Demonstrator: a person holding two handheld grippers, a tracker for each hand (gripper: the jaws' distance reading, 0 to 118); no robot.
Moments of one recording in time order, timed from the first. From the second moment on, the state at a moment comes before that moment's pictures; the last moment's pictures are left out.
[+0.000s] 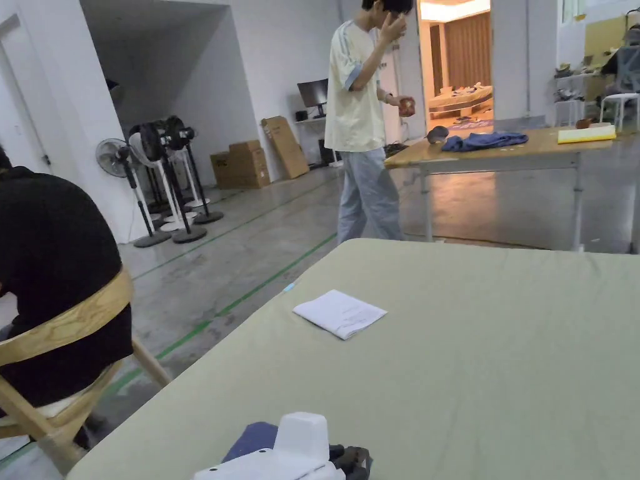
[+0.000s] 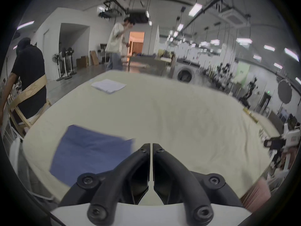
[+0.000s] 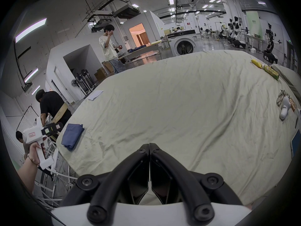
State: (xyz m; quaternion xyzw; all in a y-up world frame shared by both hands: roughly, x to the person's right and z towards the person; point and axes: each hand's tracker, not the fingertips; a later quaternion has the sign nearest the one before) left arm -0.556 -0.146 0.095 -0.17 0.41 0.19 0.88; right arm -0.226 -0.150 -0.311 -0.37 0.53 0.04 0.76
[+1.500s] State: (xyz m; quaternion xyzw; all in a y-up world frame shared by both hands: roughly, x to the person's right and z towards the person) left arm -0.340 -0.090 -0.048 0.06 0.42 -0.03 0.90; right arm -0.132 -0.082 -0.262 0.07 0.38 0.01 0.92
